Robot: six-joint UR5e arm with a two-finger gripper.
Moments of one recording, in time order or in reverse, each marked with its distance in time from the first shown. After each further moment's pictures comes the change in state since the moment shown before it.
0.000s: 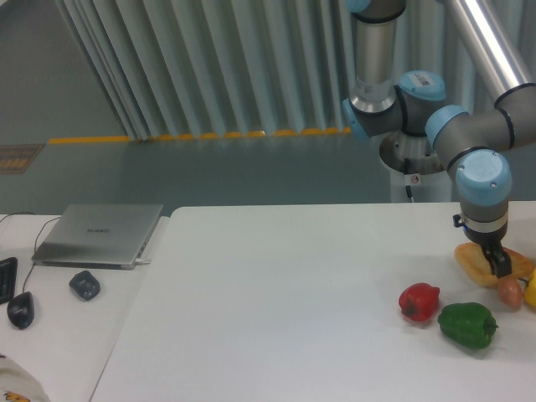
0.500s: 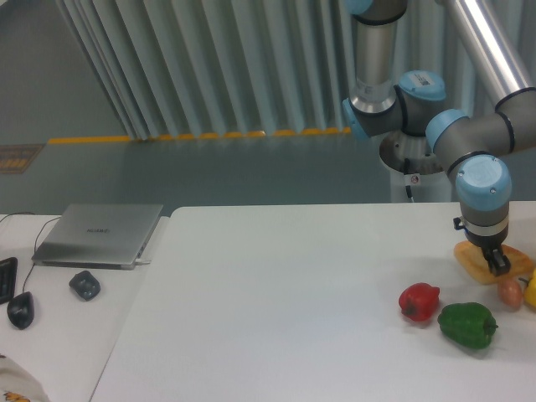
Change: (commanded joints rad) arm -0.002 0.006 0.041 0.002 0.064 0.061
